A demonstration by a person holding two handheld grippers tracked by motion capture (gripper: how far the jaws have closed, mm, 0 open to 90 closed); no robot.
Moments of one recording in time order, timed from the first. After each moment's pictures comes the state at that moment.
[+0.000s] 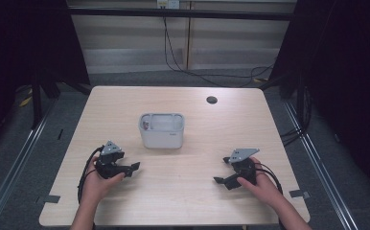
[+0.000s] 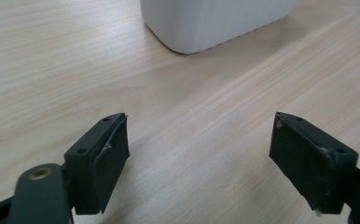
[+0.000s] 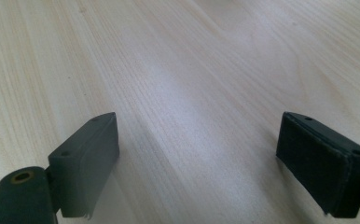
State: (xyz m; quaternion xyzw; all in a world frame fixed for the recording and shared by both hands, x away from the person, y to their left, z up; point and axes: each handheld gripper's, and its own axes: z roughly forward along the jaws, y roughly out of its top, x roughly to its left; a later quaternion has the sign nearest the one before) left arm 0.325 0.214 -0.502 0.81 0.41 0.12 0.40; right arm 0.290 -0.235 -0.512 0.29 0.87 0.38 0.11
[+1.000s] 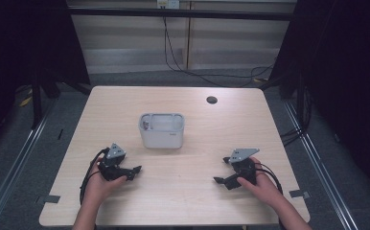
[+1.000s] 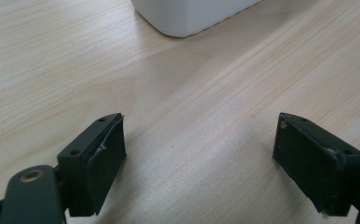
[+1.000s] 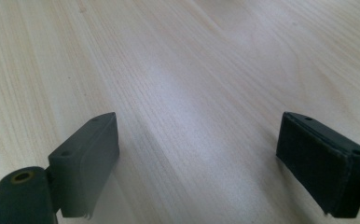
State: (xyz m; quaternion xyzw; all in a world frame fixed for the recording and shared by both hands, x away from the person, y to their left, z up) left arm 0.323 0.207 -0.509 0.84 0.37 0.15 0.37; right arm 0.290 -0.235 -0.512 0.29 0.87 0.38 0.11
